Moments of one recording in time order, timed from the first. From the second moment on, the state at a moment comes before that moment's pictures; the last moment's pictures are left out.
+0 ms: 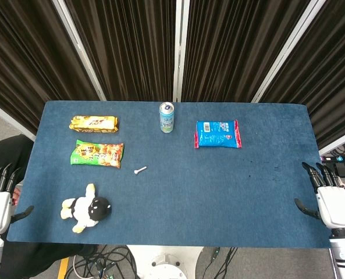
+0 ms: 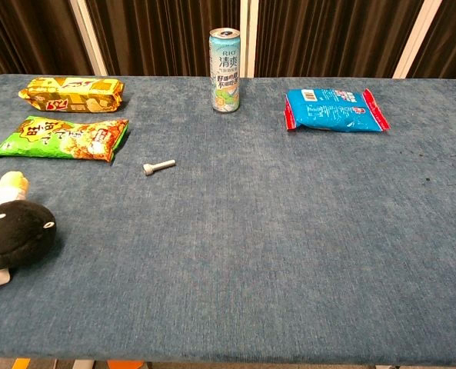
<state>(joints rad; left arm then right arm) -0.03 -1.16 -0.06 -1.71 1.44 1.57 0.24 0.11 -1.06 0.06 -1.66 -1.52 1.46 0.07</state>
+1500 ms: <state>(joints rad) -0.70 -1.46 -0.23 -1.59 1.15 0.85 0.50 0.11 -1.04 0.06 -1.66 -1.53 1.45 0.06</state>
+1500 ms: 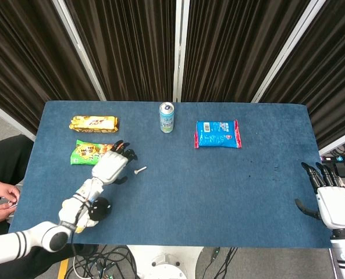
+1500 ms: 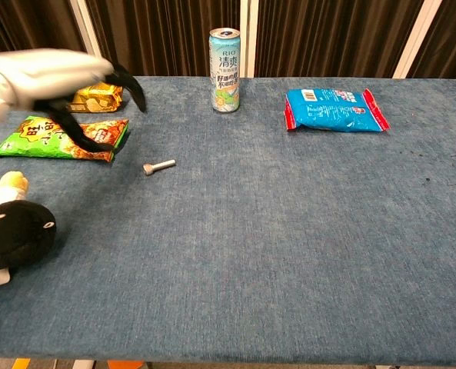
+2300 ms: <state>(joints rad) -0.90 -1.60 -0.14 -1.46 0.78 0.80 0.71 0.11 -1.05 0.06 -1.66 -1.51 1.45 0.06</state>
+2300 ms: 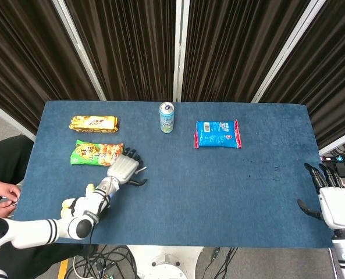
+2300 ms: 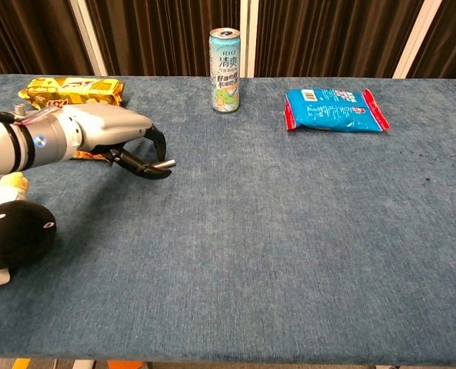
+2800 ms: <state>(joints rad) -0.92 -1.60 -0.10 -1.51 0.81 0.83 0.66 0.10 -1.05 0.06 -1.65 -1.50 1.45 0.07</state>
